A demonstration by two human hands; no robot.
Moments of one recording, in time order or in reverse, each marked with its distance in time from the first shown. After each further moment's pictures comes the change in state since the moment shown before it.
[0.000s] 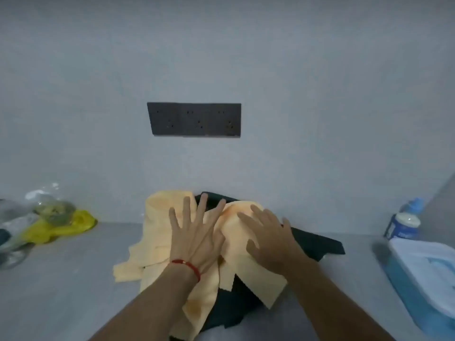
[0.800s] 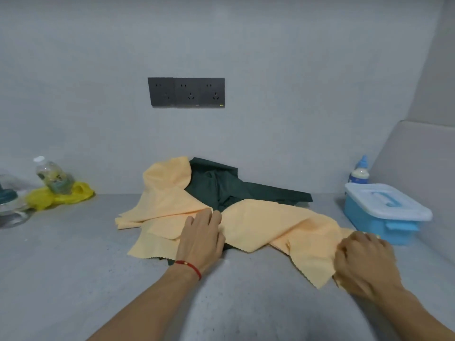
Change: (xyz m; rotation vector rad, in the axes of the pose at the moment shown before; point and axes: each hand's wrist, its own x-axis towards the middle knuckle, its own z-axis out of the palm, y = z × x) left_hand -0.162 0.029 0.067 -0.154 0.255 0.181; right_hand -0.256 0.083 0.083 -0.324 0.256 0.548
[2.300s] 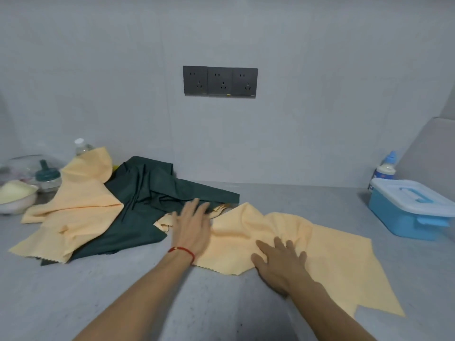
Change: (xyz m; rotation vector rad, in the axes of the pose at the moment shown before) left_hand -0.034 -0.100 0.008 -0.206 -0.122 -0.356; right_hand -0.046 -0.205 0.009 0.329 -0.582 -0.217
